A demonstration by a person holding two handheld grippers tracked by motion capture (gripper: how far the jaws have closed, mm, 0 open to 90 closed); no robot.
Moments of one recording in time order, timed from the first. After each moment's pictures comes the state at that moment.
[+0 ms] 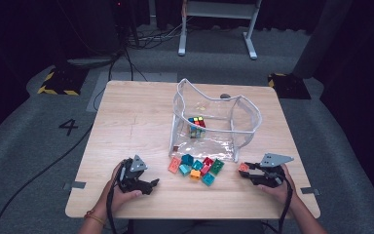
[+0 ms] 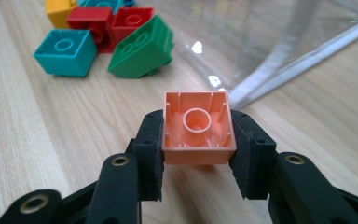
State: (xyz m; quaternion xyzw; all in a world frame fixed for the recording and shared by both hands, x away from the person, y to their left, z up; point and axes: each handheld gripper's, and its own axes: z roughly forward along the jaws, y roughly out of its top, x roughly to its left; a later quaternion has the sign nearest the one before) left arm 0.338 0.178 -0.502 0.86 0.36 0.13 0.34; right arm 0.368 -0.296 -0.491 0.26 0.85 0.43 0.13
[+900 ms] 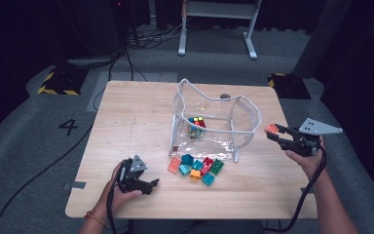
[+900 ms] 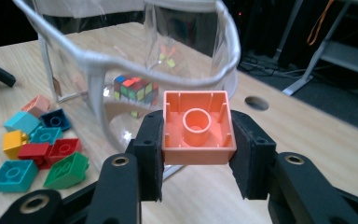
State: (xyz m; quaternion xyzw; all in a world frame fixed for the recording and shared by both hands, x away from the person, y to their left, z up) left arm 0.337 0.178 -0.502 0.86 0.36 0.13 0.34; right arm 0.404 -0.349 -0.373 0.28 0.78 0.50 0.24
